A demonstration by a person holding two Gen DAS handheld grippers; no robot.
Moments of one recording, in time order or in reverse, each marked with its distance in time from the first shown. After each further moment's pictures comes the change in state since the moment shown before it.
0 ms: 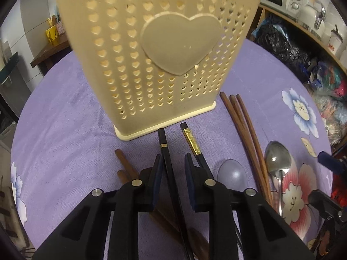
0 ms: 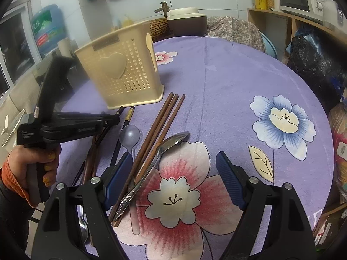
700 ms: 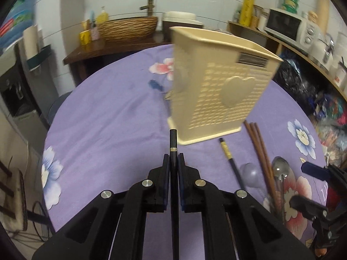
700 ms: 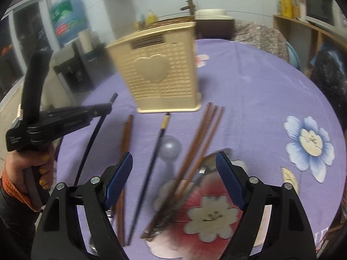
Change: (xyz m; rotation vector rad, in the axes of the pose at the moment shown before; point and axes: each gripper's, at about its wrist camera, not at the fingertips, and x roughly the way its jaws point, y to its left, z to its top) left arm -0.067 0.062 -0.019 -0.175 -0.173 0.056; right arm 0.012 0.064 0.021 -0.124 0.042 0.148
